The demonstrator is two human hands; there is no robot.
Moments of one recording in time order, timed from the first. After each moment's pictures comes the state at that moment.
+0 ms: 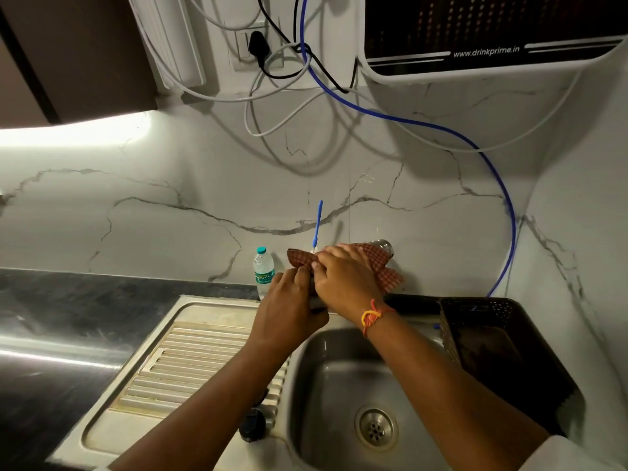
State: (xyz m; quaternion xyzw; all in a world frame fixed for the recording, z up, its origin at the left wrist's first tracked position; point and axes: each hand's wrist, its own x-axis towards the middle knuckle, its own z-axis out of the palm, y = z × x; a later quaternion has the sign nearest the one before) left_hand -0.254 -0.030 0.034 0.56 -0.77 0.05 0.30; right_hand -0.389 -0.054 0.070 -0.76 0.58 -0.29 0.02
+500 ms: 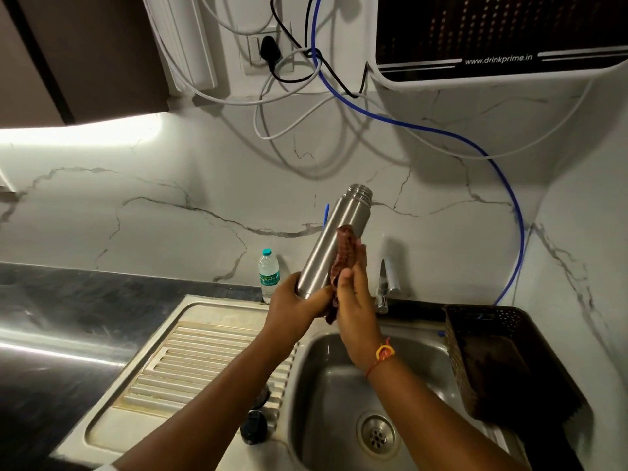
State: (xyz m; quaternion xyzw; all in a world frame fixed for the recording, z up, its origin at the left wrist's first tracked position) left_hand -0.261 -0.018 0.051 0.53 -0.55 -0.41 0.49; right_hand -0.379 -0.018 0.038 -0.53 0.39 -0.62 0.44
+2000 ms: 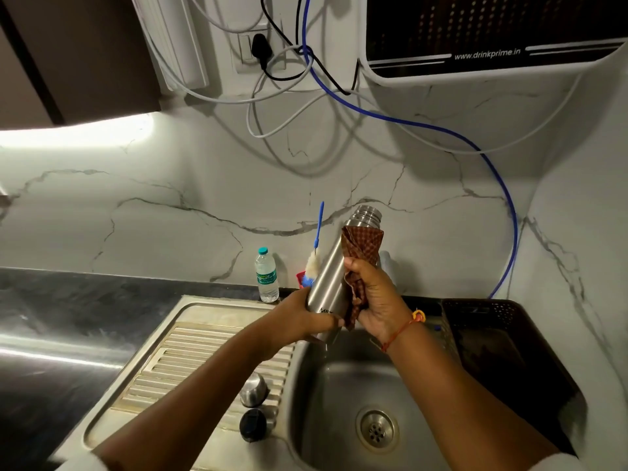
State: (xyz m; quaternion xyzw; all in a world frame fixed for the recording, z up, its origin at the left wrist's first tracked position) left_hand -0.255 -0.007 0.068 0.50 -0.64 -0.52 0.25; right_hand -0.419 -0.033 0.058 -0.31 0.31 -0.58 0.68
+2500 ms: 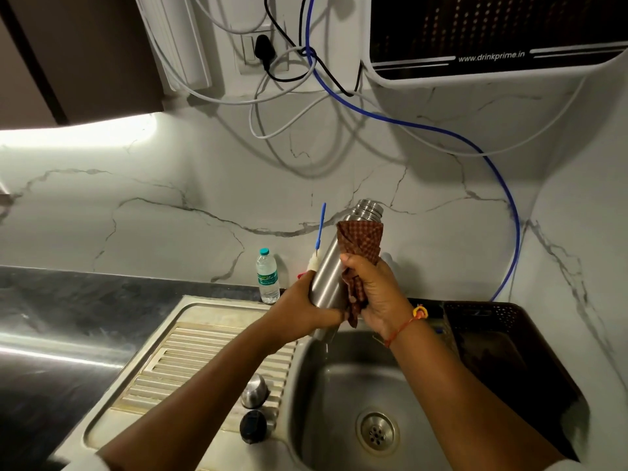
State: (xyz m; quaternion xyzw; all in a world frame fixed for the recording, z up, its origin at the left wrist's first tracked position) left_hand -0.258 -0.018 0.066 0.53 -0.69 -0.40 0.29; right_hand -0.418 -0.041 0.062 -0.37 0.33 -0.60 0.63
